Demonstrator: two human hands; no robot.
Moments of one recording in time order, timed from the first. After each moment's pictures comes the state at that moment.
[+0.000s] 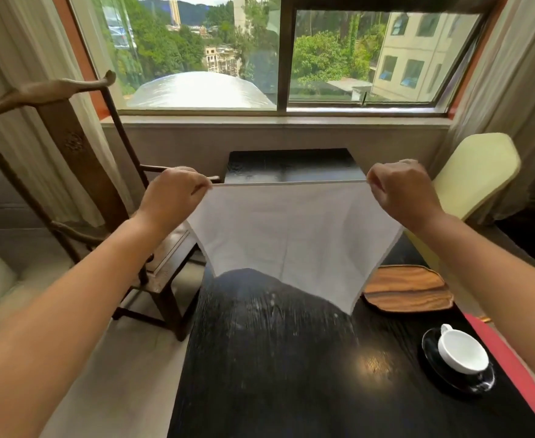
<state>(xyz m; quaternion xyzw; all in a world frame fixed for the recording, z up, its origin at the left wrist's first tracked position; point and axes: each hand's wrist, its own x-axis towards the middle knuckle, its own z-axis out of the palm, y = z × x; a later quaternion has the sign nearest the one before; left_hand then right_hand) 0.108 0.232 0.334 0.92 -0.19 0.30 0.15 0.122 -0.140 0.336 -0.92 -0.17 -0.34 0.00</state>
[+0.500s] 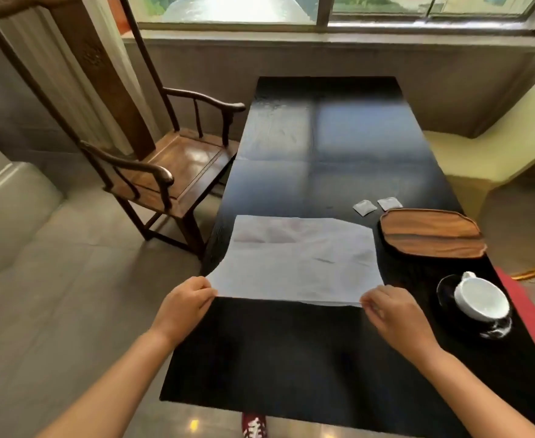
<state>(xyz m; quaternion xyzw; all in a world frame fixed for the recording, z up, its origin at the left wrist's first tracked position) -0.080 0.228 0.076 0.97 -0.13 0.08 0.17 -0.051 -0.163 0.090 -0.95 -0.20 -0.09 0.20</state>
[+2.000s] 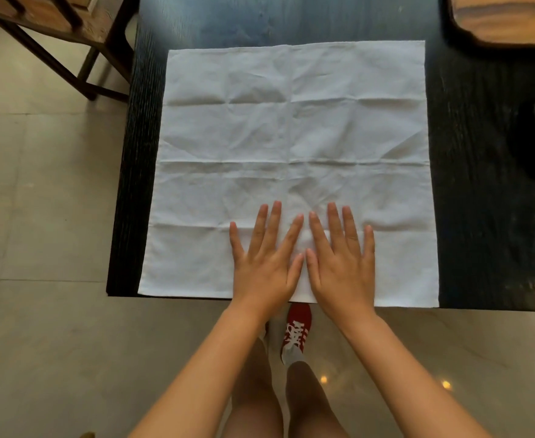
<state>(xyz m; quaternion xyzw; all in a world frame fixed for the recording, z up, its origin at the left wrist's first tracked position) -0.163 0.059 -0.107 0.99 -0.08 -0.07 0.07 -0.161 -0.075 -0.097 -0.99 -0.06 0.07 0.09</state>
